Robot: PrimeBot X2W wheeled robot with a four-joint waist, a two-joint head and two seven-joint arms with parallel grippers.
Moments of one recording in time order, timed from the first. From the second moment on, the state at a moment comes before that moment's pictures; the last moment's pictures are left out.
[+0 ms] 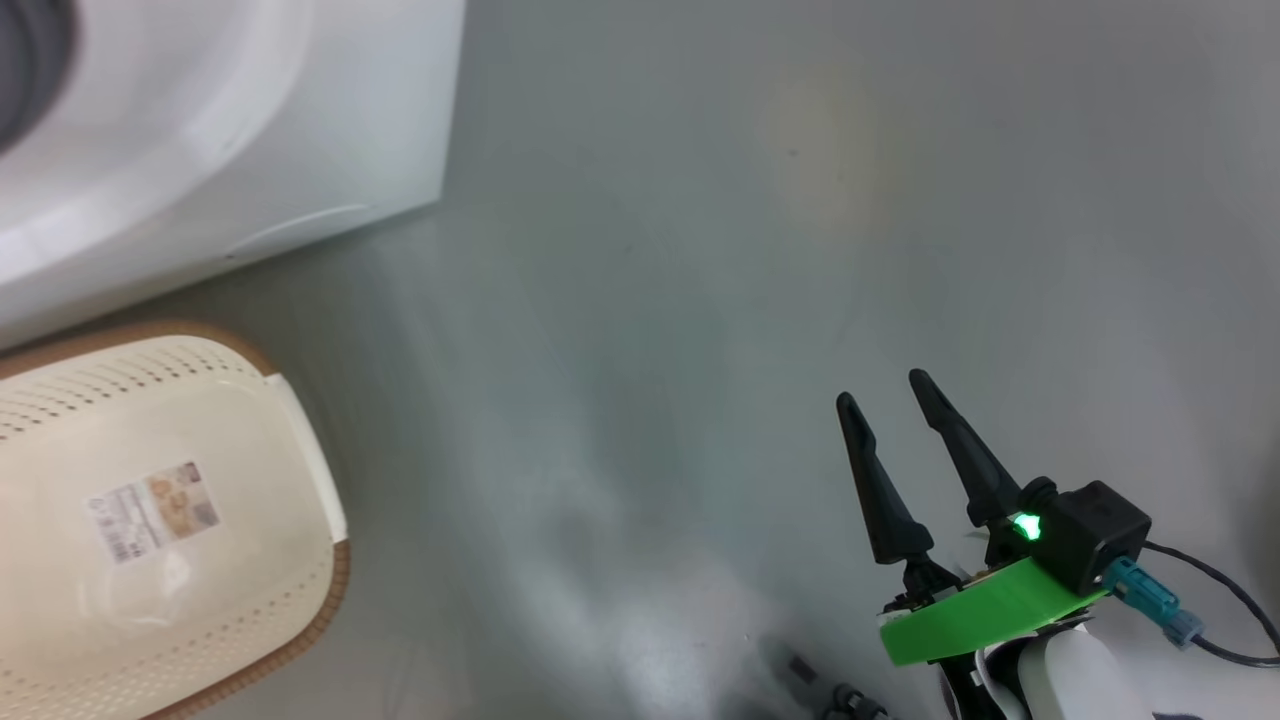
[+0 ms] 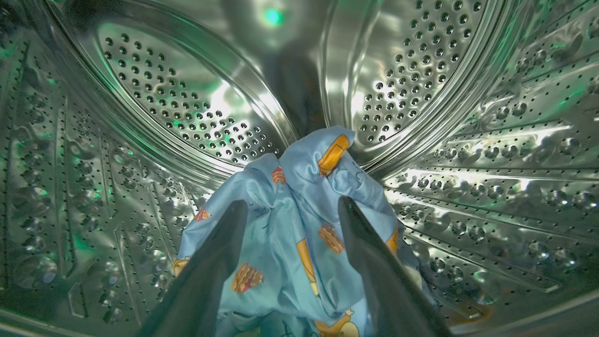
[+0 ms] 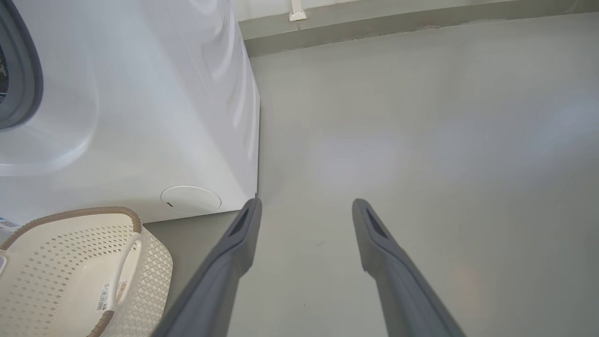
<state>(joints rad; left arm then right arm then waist) -1.36 0.40 -0.06 1.11 -0.14 0.09 -0.26 -0.17 -0.04 0.15 0.06 0.26 0.13 -0.26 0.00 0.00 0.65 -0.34</state>
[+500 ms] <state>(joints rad) -1.11 0.25 -0.01 0.97 -0.19 0.11 -0.26 -0.18 -0.04 0.11 0.08 0.19 0.13 -0.26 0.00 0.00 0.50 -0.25</state>
